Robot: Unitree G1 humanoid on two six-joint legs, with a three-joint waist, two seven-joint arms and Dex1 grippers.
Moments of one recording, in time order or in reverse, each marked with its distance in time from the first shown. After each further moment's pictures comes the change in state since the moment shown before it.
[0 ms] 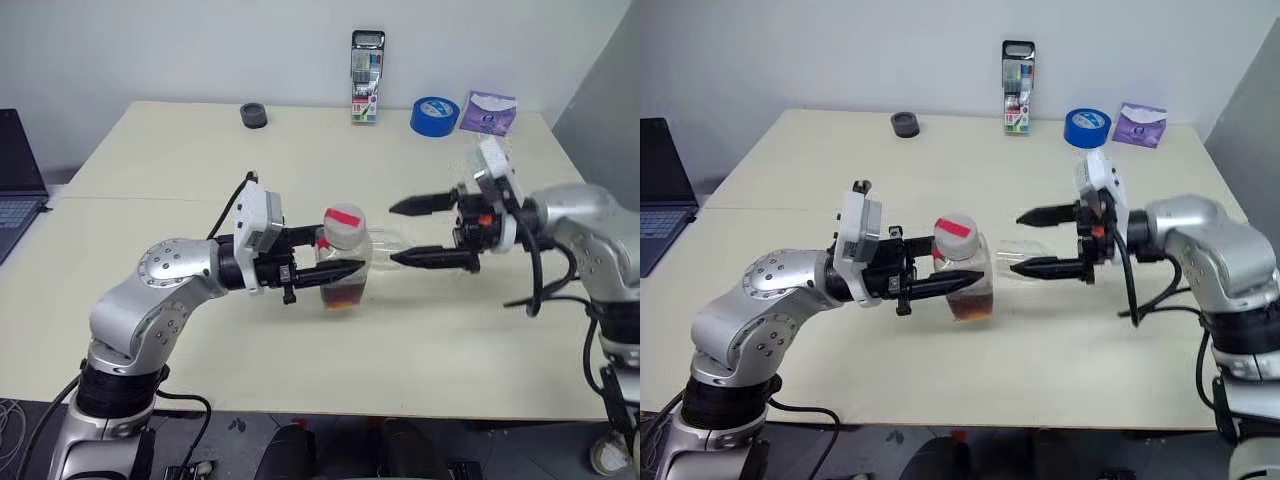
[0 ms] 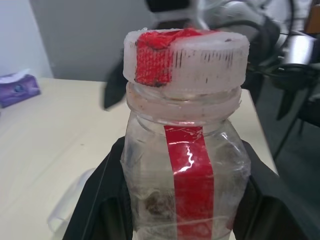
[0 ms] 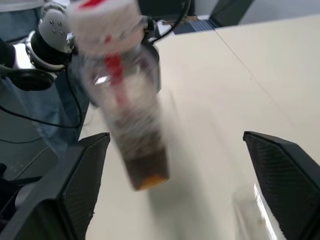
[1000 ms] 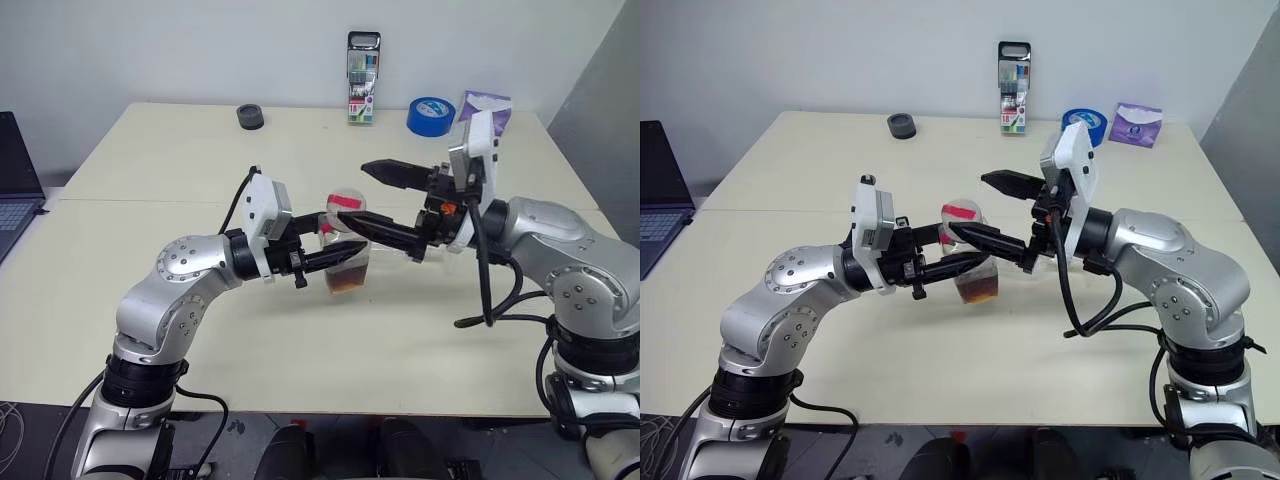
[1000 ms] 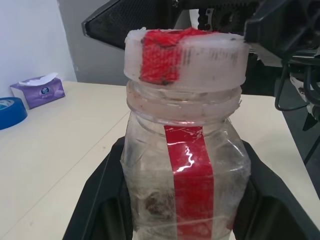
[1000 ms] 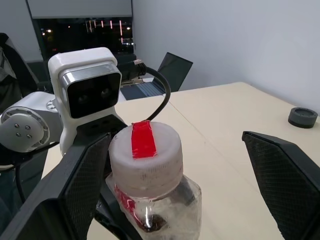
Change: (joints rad) left arm -0.028 -0.060 -0.027 0.074 0.067 -0.041 0.029; right arm 0.001 0.229 -0.073 -0.262 0.112 0.100 -0.507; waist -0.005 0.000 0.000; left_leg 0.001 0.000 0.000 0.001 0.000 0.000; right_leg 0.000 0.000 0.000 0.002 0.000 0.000
